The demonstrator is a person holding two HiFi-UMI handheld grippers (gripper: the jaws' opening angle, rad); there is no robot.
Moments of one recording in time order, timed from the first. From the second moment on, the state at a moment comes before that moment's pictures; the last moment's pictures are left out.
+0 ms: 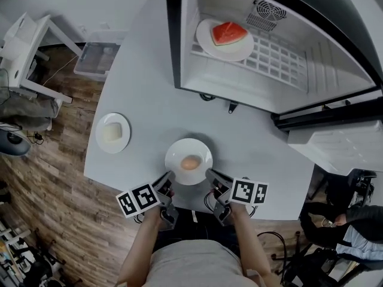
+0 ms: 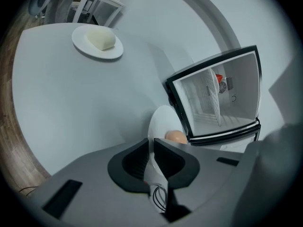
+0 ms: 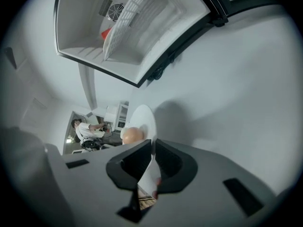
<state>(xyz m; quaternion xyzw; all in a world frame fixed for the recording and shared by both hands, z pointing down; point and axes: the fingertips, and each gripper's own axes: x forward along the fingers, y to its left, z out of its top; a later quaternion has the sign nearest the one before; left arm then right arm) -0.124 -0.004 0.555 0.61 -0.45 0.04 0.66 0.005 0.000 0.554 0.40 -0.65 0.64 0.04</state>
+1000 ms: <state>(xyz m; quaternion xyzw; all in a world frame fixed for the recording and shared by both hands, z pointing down) 0.004 -0.119 0.383 0.69 -0.34 -0.09 0.64 0.141 -0.094 0.386 0.49 -0.62 0.55 -0.26</state>
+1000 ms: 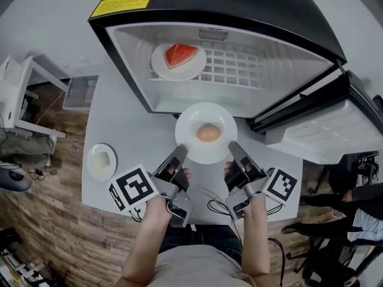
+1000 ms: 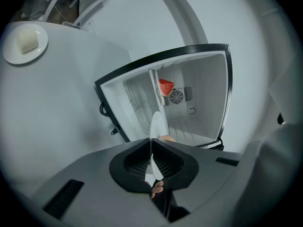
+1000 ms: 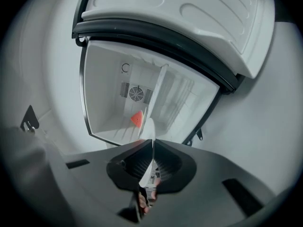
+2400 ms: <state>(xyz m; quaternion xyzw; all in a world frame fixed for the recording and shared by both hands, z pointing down) 0.100 -0.225 0.374 0.67 -0.32 -0.11 0.66 0.237 -0.194 0.368 0.61 -0.56 0.48 -0.29</state>
